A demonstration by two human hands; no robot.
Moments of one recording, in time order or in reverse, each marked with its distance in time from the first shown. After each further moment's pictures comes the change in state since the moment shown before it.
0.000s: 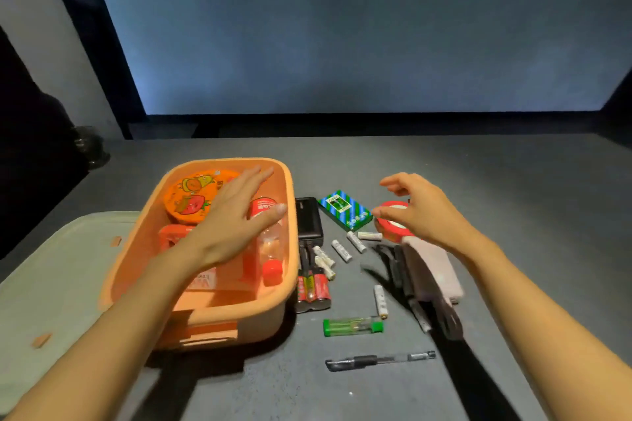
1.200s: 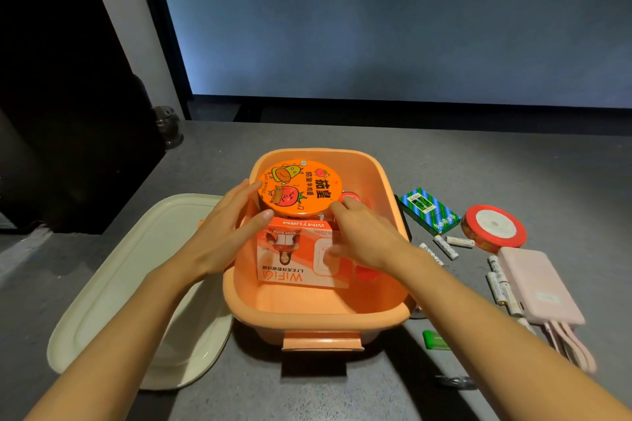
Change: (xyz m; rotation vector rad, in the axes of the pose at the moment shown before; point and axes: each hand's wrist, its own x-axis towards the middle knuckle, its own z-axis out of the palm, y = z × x) left_hand -0.049 -0.138 -0.067 -0.094 0.031 -0.265; right_hand 0.033 -0.141 0.159 -0.345 -0.342 -0.267
